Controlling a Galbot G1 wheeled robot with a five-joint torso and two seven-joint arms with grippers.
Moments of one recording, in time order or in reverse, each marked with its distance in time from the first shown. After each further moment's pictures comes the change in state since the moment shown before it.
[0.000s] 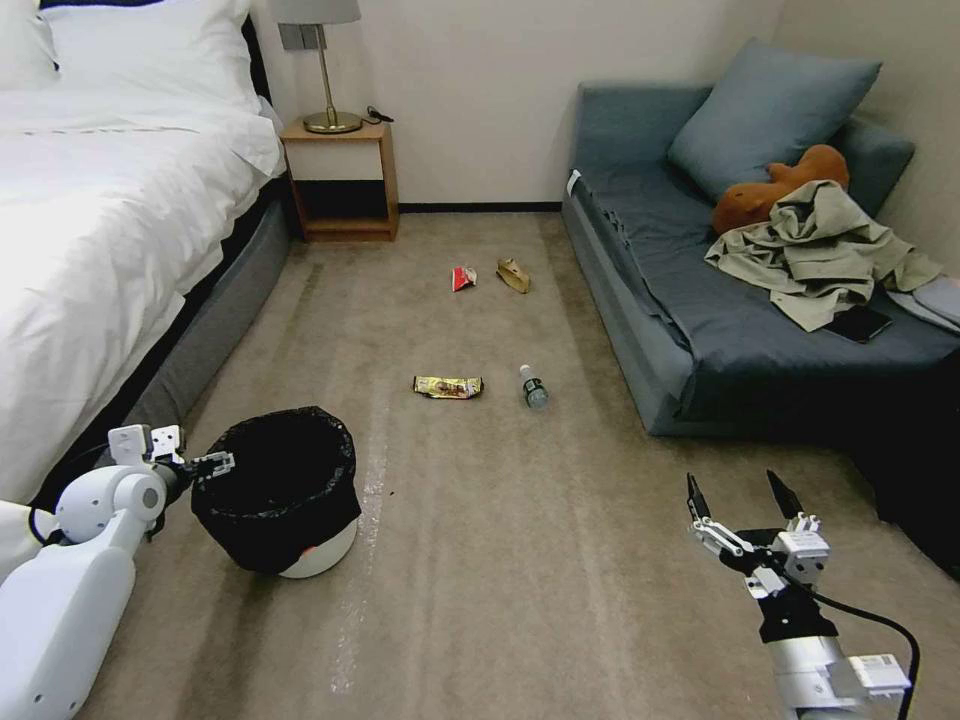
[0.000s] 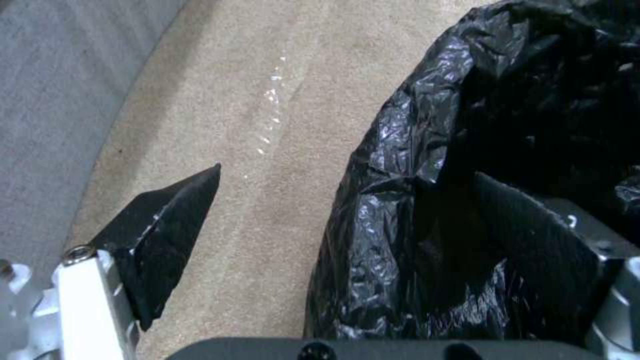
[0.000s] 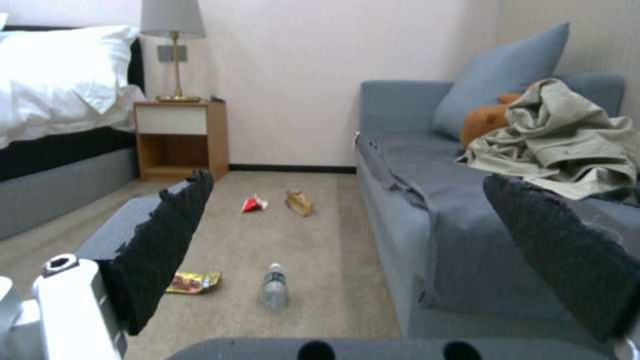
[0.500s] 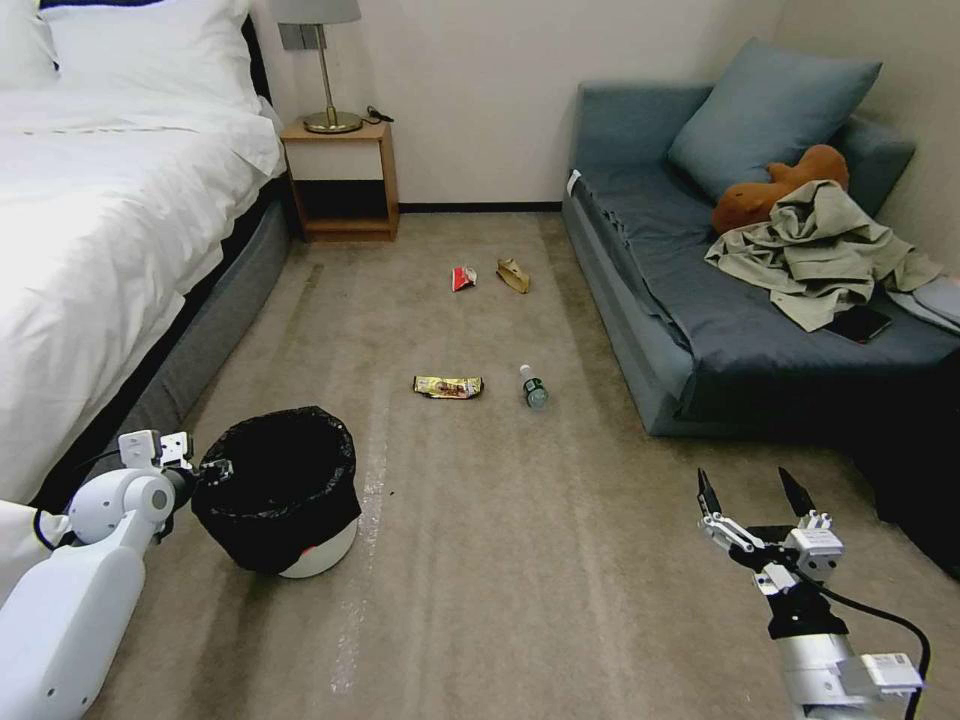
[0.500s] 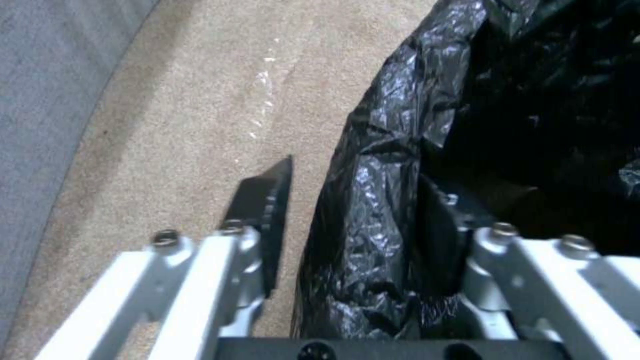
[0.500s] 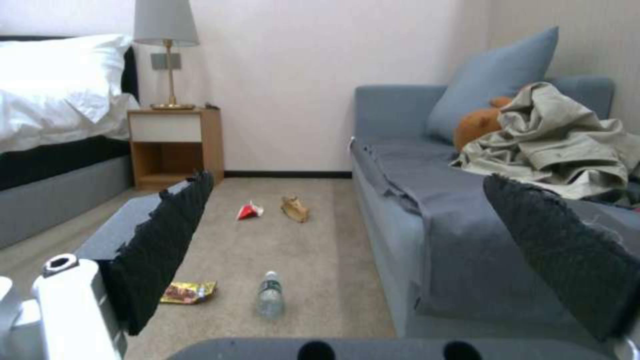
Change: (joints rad) left arm 0.010 -0.011 -0.006 0.012 -0.005 0.000 0.013; right arm 0.011 -0.013 0.003 -0.002 0.023 -0.002 0.016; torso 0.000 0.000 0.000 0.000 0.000
